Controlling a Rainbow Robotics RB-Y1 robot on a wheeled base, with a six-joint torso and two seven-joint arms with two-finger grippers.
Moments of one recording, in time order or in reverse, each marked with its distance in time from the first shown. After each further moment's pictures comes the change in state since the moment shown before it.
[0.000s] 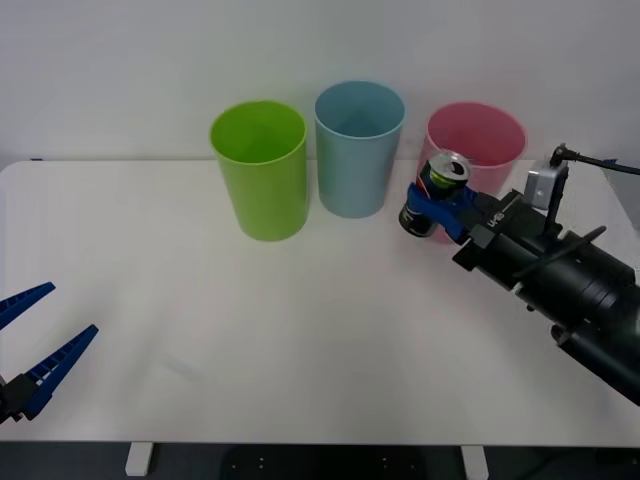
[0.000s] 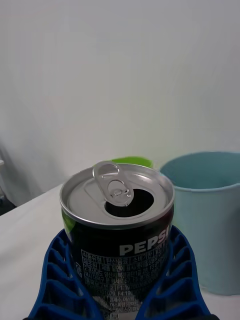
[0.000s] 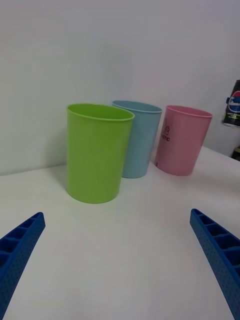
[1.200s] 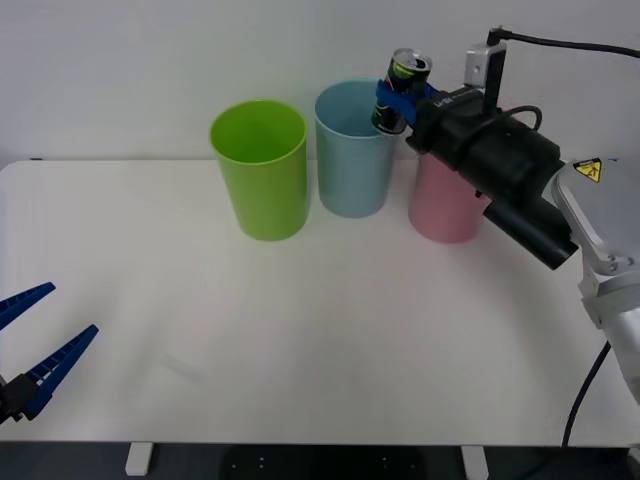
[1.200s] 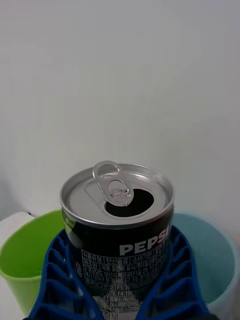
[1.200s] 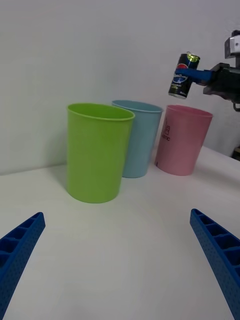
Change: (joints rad) right arm -0.515 0.103 0.036 0.441 0.217 0.109 -0.146; left arm 0.000 0.000 0.000 0.000 0.000 0.000 0.000
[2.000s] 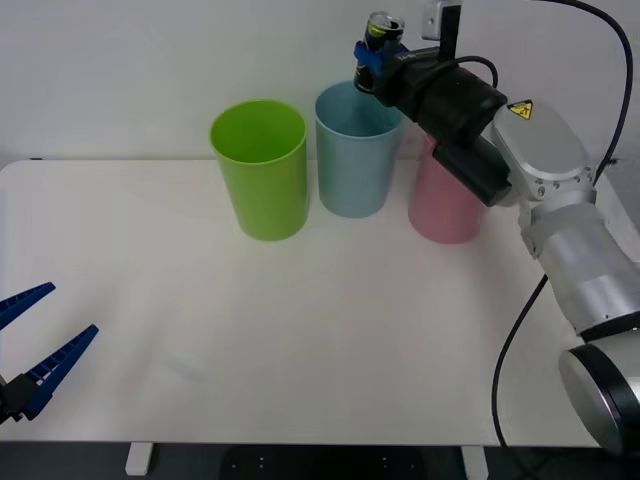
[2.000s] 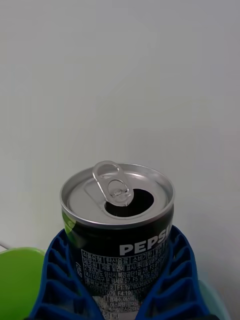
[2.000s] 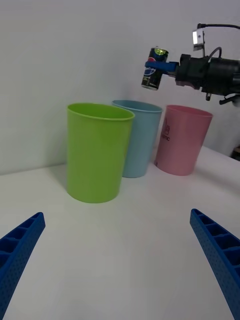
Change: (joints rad) right arm -0.314 0.124 -0.016 0.404 0.063 0.117 0.071; left arm 0.000 0.000 0.000 0.000 0.000 0.000 0.000
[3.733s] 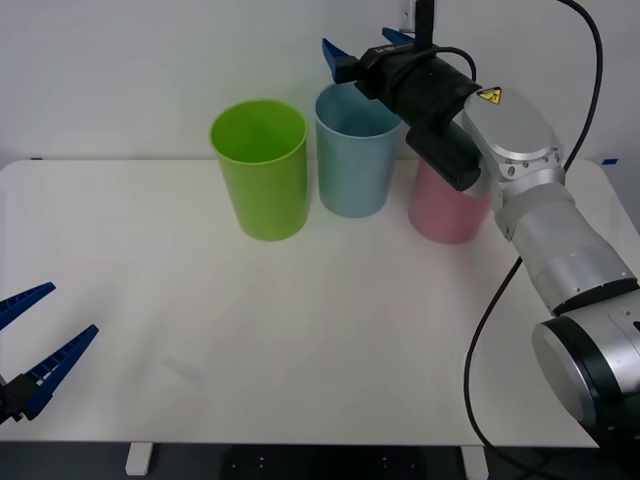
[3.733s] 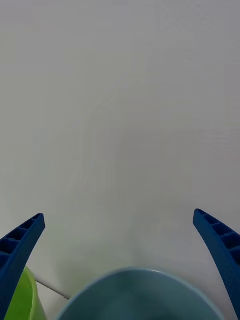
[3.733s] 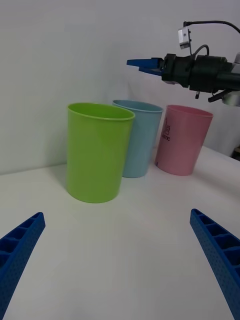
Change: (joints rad) right arm -0.103 0.054 -0.001 0.149 0.000 0.063 0.086; left arm 0.000 0.000 0.000 0.000 0.000 0.000 0.000
